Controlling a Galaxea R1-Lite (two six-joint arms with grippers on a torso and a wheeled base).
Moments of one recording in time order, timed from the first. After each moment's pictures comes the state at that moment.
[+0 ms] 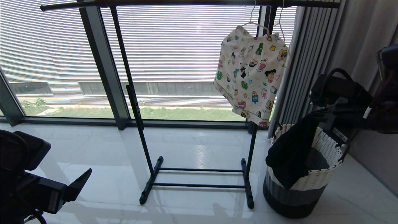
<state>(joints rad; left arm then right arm) -0.25 1.02 -0.36 -0.31 0.34 0.39 0.45 1.47 -1.19 0.22 -0.09 -0.72</state>
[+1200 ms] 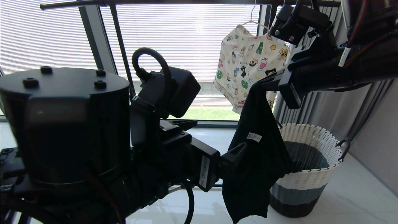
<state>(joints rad) -1.00 1.49 -0.93 -0.32 0.28 -0.04 0.73 1.68 -1.77 0.51 0.12 -0.47</state>
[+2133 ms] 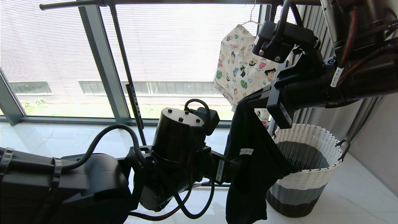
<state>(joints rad) -0.85 1.76 -0.94 -0.36 0.17 -0.12 0.84 1.68 -1.71 0.51 0.13 -0.47</state>
